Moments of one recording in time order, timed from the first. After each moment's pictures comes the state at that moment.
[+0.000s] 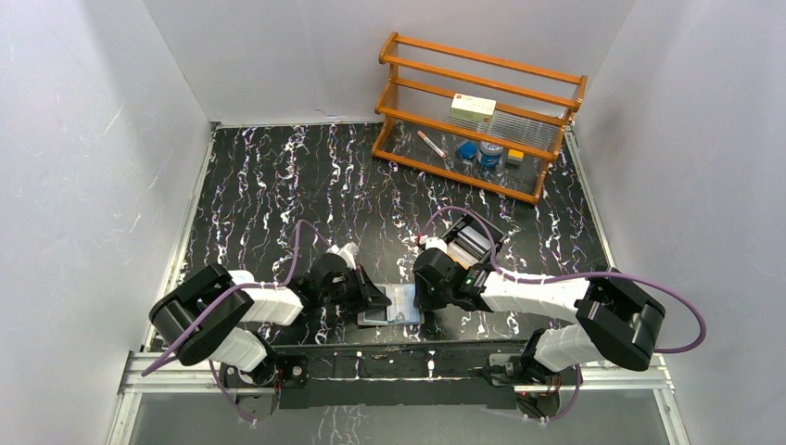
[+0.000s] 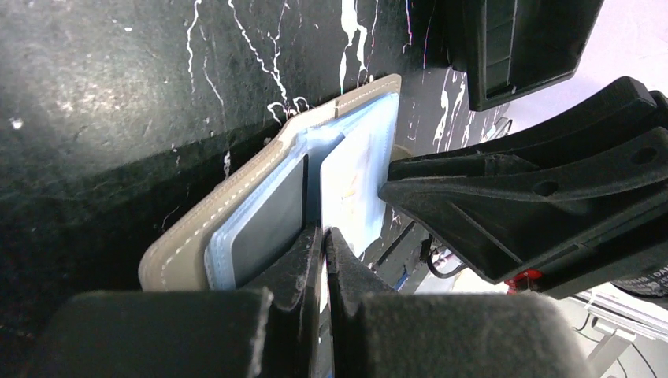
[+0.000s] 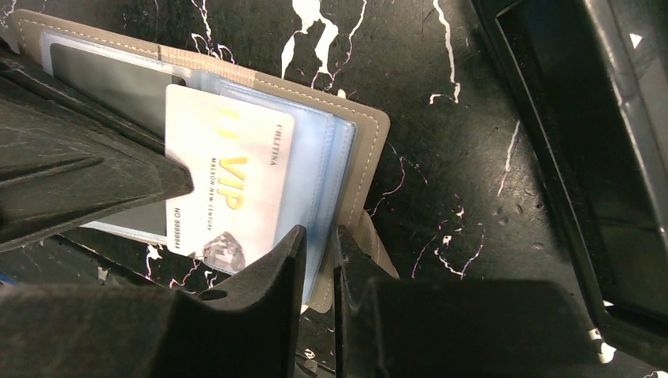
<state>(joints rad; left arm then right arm) -0.79 1.43 0.26 0.54 0.30 -1.13 1.04 1.35 0.62 -0.24 0.10 0.76</state>
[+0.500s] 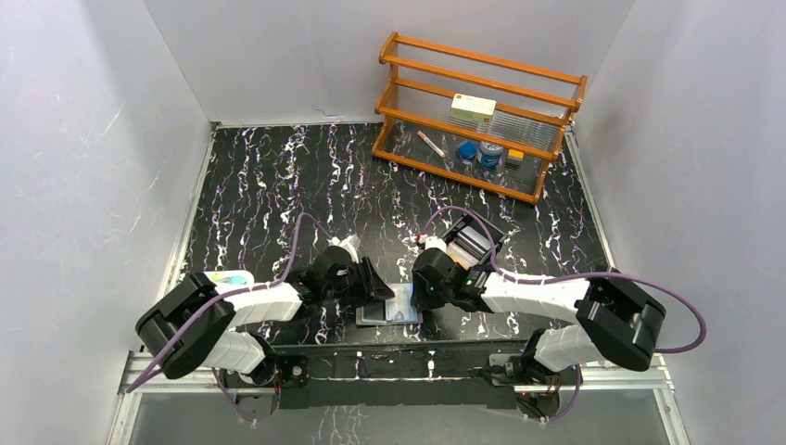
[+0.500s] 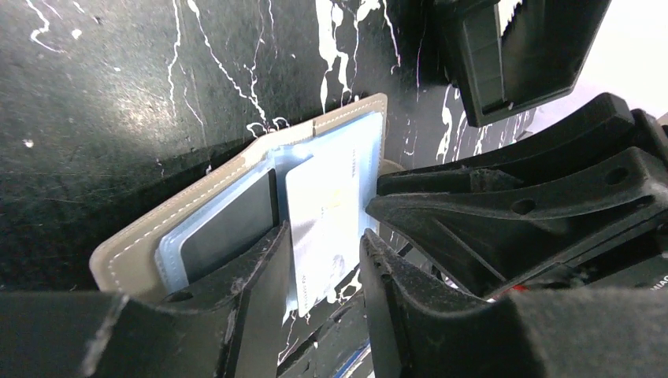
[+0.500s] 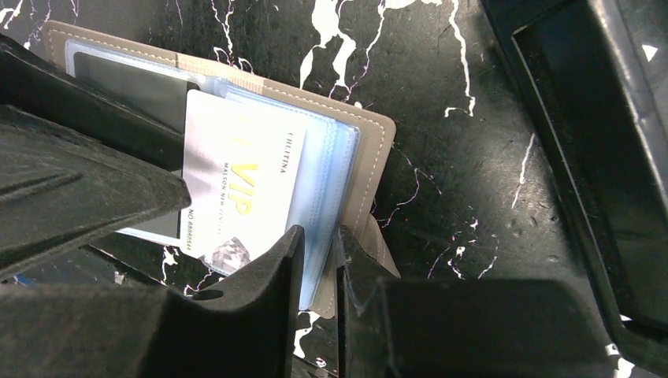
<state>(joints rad) -0.80 1.36 0.36 0.33 0.25 -1.08 1.04 1.35 0.61 -0.20 0.10 0.76</state>
